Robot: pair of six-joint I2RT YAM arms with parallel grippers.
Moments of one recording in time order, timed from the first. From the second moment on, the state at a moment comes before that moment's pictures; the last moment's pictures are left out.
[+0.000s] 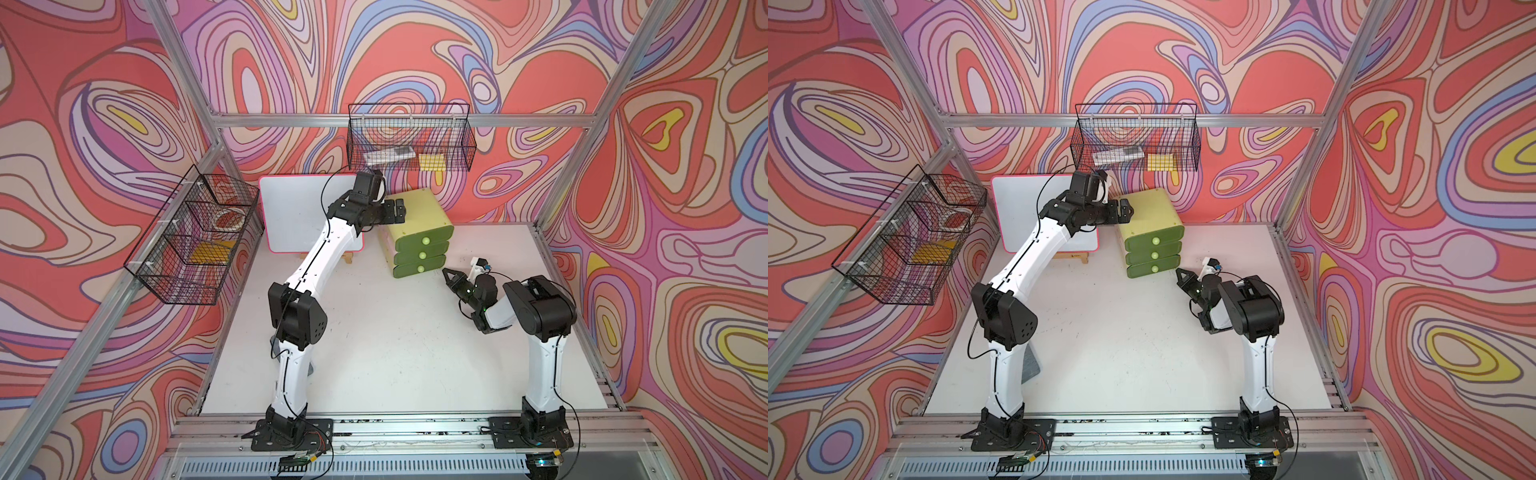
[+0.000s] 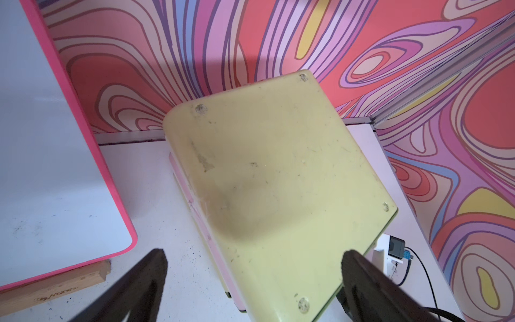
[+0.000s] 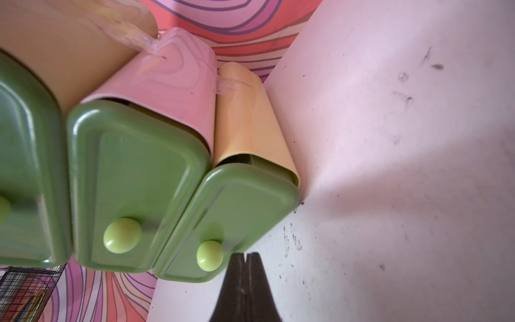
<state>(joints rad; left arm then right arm) -0.40 2.14 2.30 -0.79 0.11 -0.35 0.22 2.17 0.79 1.20 -0.29 1.00</state>
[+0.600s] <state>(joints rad) -0.39 2.18 2.27 -0.81 0.11 -0.35 0.22 2.26 0.92 1.23 -0.32 1.06</state>
